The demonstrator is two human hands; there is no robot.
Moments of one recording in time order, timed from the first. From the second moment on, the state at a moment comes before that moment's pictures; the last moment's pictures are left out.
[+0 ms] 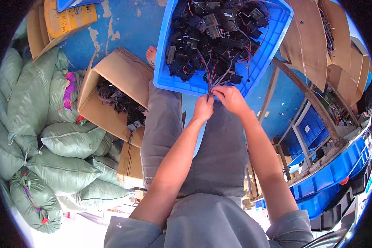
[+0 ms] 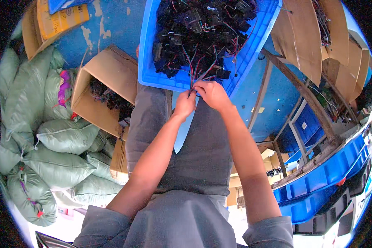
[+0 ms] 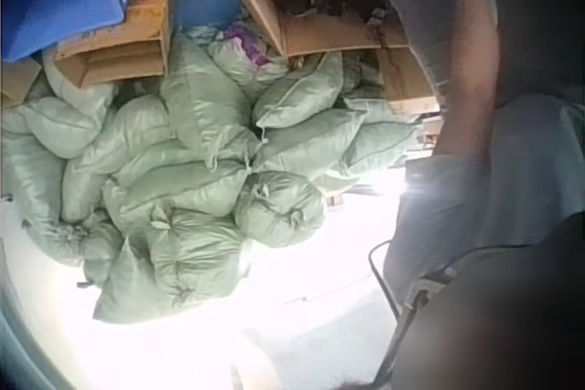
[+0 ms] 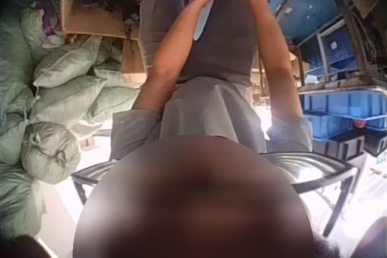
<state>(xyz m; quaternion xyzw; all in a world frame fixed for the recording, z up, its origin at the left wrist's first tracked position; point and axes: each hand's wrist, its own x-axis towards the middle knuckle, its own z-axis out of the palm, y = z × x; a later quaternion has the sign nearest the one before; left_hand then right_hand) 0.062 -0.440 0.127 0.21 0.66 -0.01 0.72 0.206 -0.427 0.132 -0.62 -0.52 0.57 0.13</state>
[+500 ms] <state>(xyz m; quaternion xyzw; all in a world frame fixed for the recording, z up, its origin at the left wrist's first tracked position) 0.060 -0.440 0.120 0.16 0.57 0.02 0.81 0.211 -0.436 0.124 -0.63 -0.46 0.60 0.17</state>
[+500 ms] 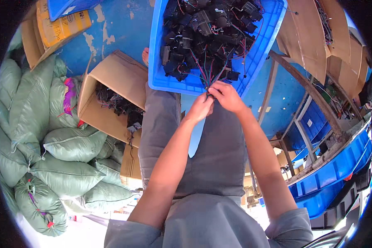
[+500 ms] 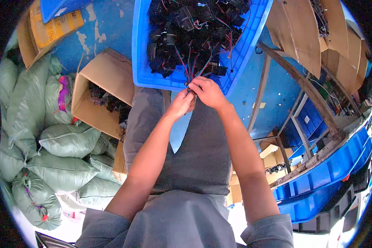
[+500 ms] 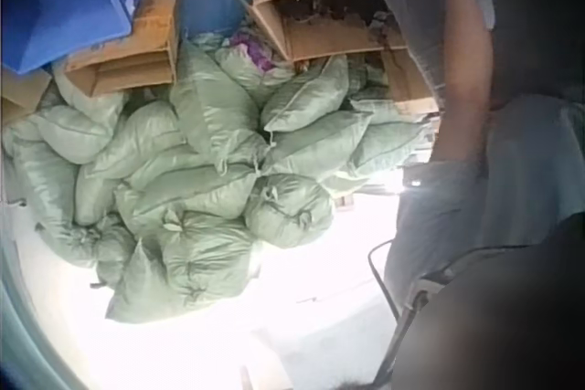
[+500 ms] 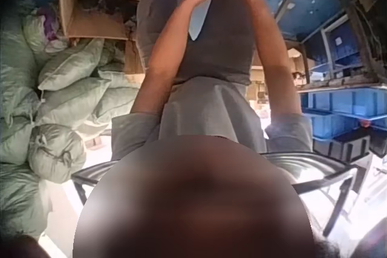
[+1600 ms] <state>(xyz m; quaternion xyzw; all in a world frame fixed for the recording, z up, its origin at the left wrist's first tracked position) 0.071 -0.419 0.129 0.61 0.55 -0.20 0.54 0.232 -0.427 0.125 -0.70 -0.46 0.54 -0.04</state>
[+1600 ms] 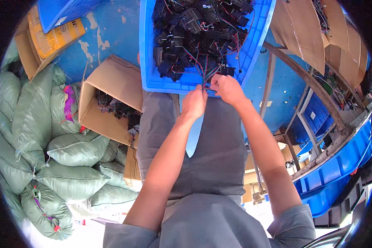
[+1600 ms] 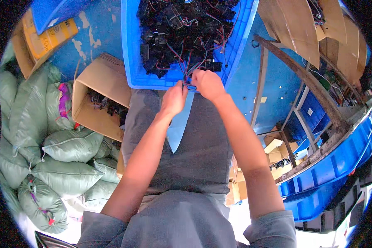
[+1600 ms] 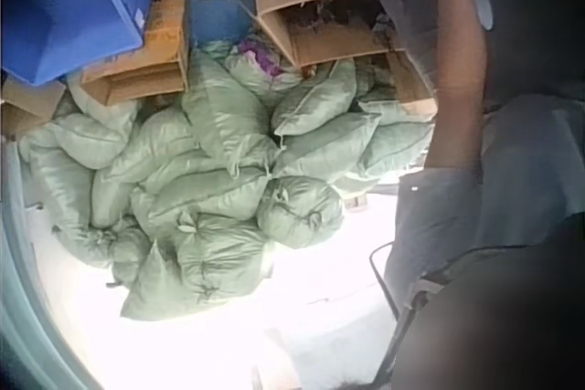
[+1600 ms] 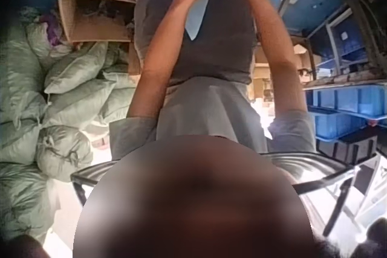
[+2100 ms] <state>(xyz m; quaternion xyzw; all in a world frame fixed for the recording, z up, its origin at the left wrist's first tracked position) 0.056 -0.411 0.111 0.44 0.48 -0.05 0.75 0.248 -0.434 0.129 -0.57 -0.42 0.68 0.20</state>
